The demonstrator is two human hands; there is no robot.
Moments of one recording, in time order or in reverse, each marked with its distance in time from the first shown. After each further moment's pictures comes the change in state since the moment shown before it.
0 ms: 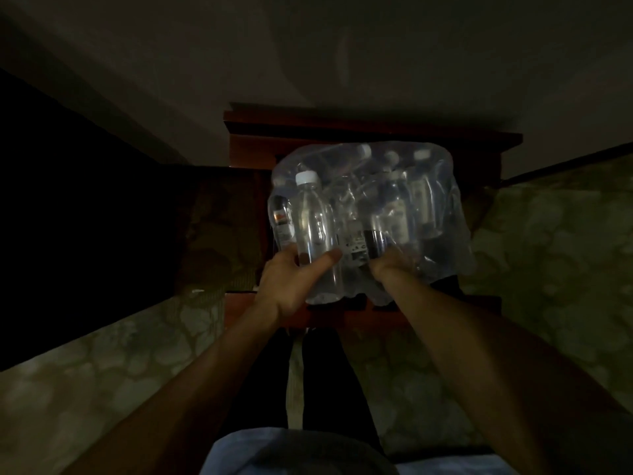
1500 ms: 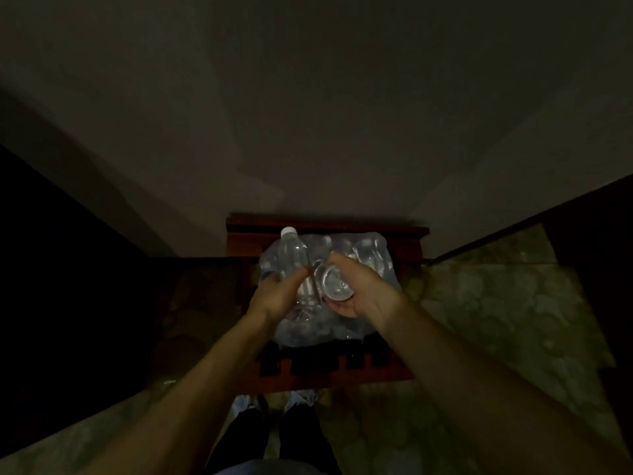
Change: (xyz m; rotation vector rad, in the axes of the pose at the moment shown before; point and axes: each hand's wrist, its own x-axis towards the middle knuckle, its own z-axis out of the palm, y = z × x) left_hand -0.042 0.102 -0.039 -0.159 -0.084 0.010; right_hand -0.195 -0.102 -0.133 0.910 -0.311 0.113
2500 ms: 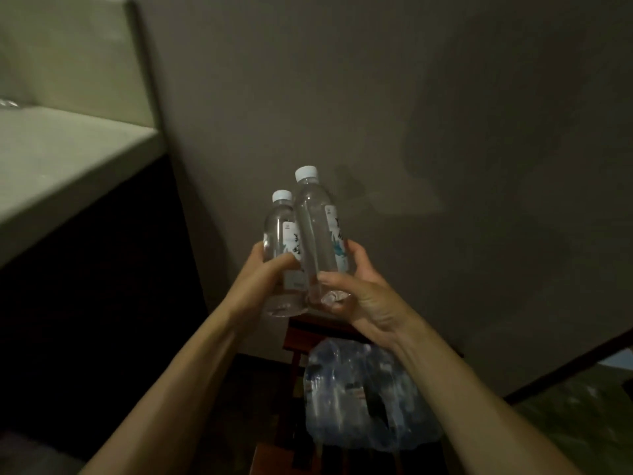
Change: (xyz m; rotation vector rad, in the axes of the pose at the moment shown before) left_hand -0.230 0.121 -0.104 -0.174 0.034 0.698; right_hand -0.235 -0.011 0.025 -0.045 -0.940 -0.852
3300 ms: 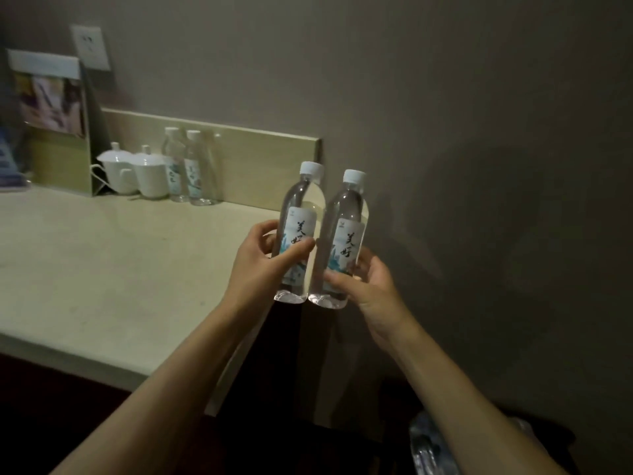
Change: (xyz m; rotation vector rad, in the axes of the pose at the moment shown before) left_hand -0.111 0.150 -0.261 0.106 0.253 0.457; right_hand 0.075 0.031 0.306 -0.269 0.140 -0.374
